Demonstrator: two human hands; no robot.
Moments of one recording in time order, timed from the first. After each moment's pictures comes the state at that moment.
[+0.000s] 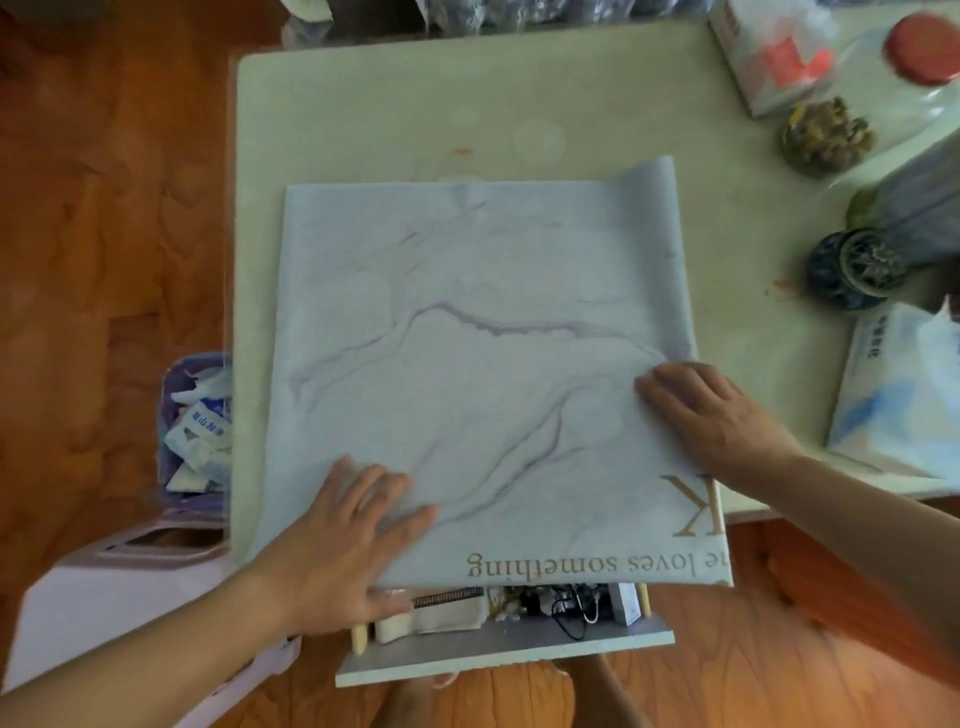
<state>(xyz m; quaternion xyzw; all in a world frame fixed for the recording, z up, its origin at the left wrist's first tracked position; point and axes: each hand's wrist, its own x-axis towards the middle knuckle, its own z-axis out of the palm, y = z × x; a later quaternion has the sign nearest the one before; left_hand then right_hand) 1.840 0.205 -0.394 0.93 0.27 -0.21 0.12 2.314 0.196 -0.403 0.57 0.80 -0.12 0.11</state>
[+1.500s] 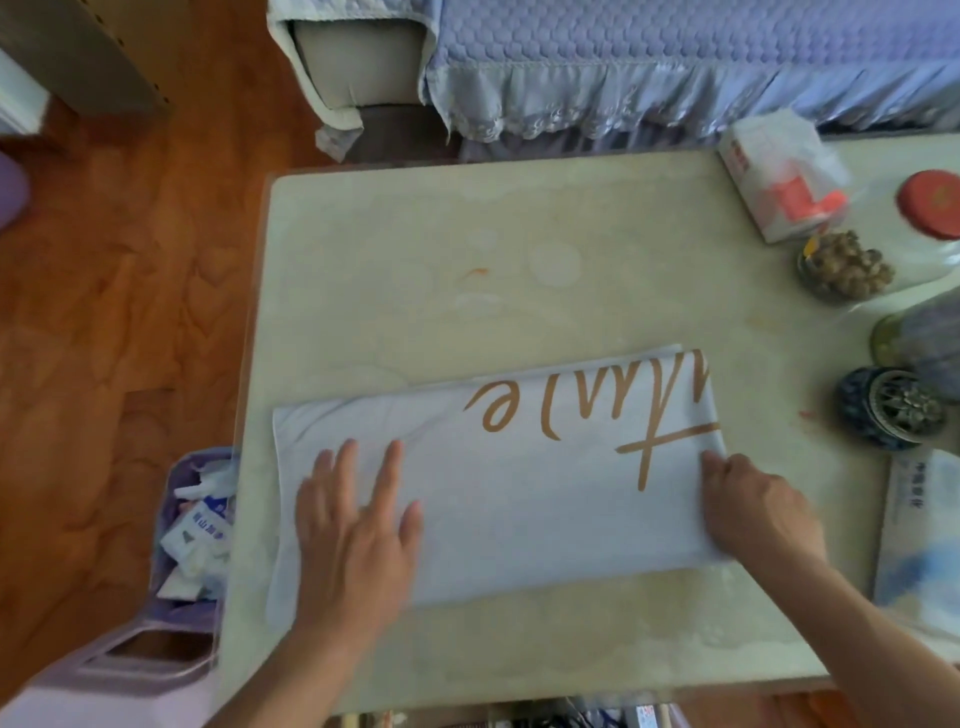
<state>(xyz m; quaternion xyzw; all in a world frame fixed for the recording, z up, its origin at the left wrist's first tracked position) 1.921 0.303 -0.373 0.75 0.66 0.00 0.09 2.295 0.283 -0.378 0.89 0.36 -0.23 0.12</state>
